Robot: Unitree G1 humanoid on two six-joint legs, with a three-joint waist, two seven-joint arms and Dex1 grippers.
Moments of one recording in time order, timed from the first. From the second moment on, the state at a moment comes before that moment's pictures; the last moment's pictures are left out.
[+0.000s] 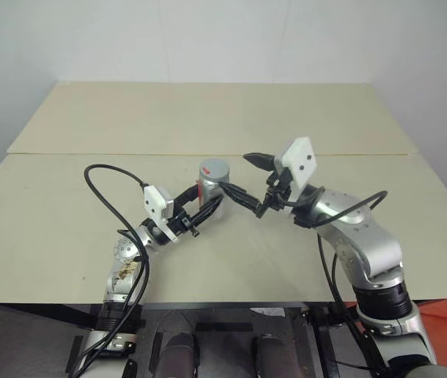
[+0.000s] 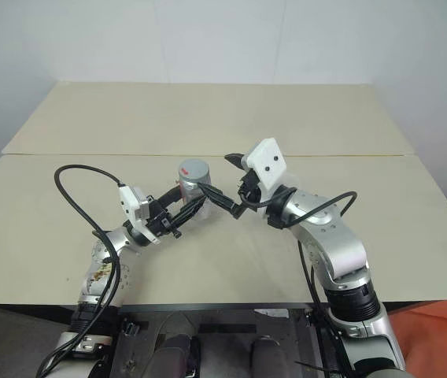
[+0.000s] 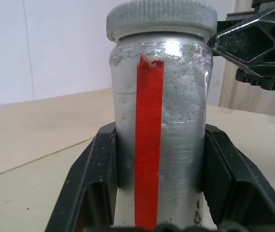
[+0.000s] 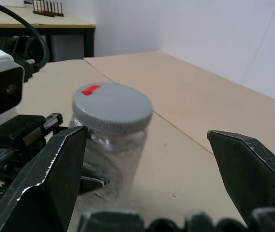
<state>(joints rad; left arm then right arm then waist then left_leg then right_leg) -0.34 0.20 0.03 0.14 -0.39 -0.13 -0.88 -0.53 -0.39 0.10 -0.36 0.36 0.55 0.56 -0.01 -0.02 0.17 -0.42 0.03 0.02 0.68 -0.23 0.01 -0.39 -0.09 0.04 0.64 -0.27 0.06</state>
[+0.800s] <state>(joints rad) -0.34 0.20 0.01 0.15 -0.36 -0.17 -0.88 -0.59 -0.32 0.11 -0.46 0.47 0.71 0.51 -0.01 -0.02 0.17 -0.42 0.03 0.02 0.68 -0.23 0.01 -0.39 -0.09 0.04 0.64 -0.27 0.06</state>
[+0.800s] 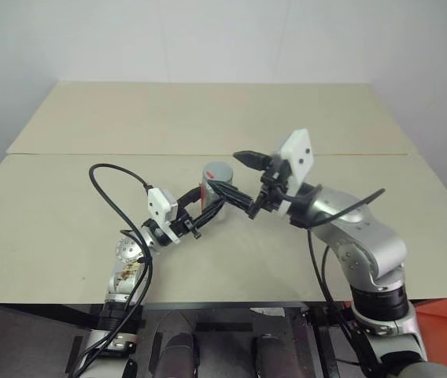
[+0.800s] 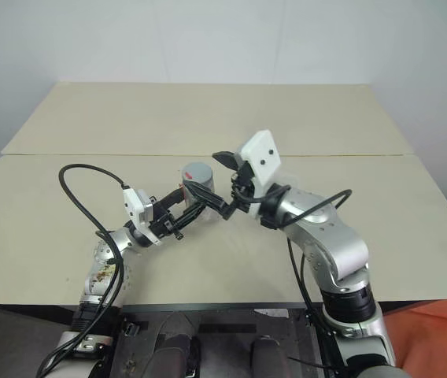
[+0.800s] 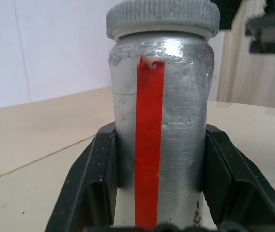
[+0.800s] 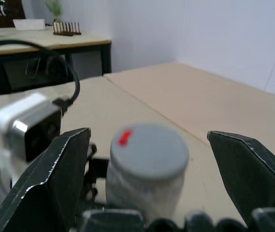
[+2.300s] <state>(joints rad) -0.31 0.26 -0.02 0.08 -0.44 -0.08 -0.98 -0.66 -0.38 0.12 -0.29 0.53 0.70 0.74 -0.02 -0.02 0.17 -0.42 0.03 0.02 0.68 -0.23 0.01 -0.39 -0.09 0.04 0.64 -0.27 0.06</state>
